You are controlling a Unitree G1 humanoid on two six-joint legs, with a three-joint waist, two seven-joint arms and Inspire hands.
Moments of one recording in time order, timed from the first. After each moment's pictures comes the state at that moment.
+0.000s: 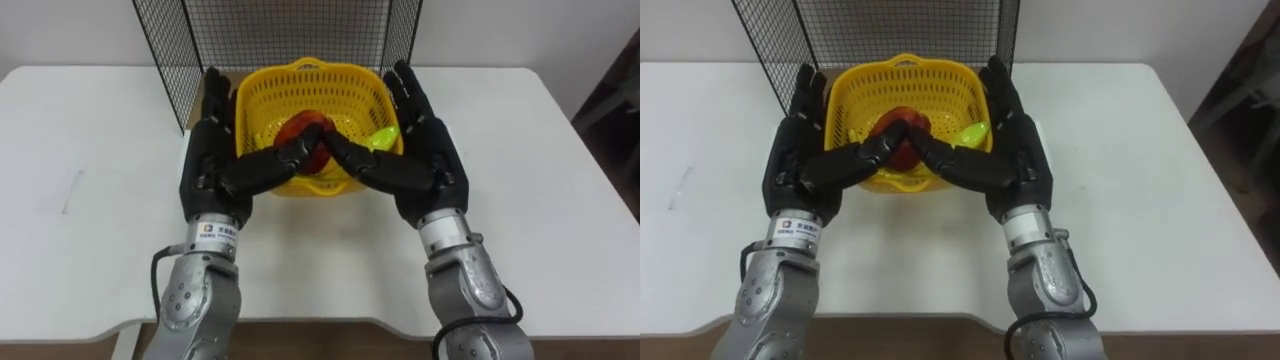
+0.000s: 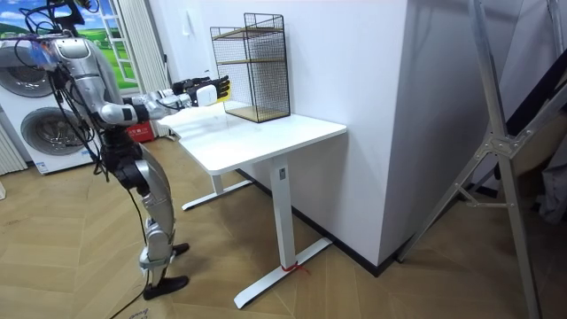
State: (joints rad) left arm 0.01 0.08 -0.29 0.00 -0.52 -0.27 0.19; right arm -0.03 -0.14 0.30 0.06 0.59 -0.26 -0.03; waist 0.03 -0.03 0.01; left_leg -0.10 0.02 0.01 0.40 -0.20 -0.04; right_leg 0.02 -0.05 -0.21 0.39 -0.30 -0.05
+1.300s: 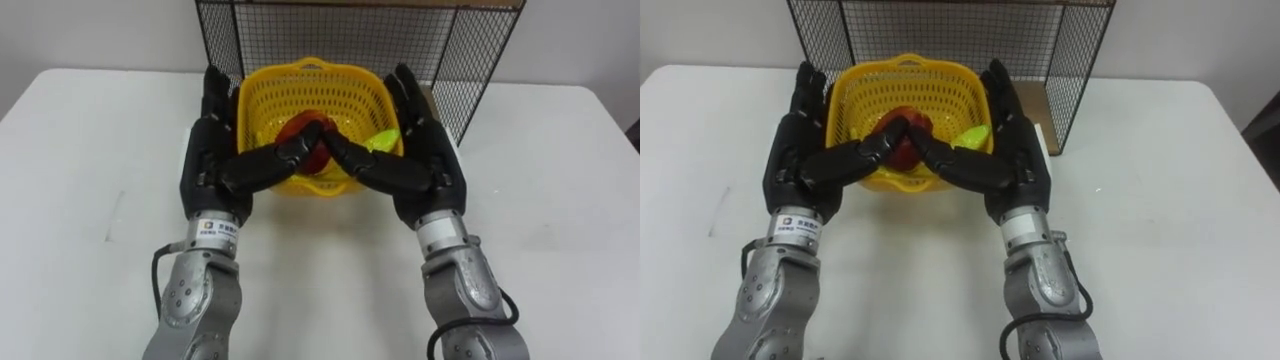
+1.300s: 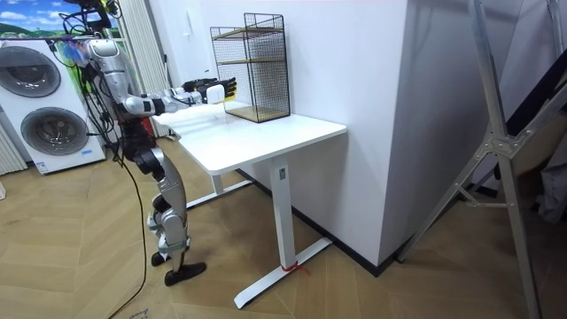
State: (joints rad) left arm 0.00 0.07 -0.29 0.00 -0.52 -0.25 0.19; right arm -0.03 -0.13 0.30 0.07 0.58 -0.26 -0.07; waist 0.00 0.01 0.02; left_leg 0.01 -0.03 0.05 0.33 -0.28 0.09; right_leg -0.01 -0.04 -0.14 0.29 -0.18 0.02
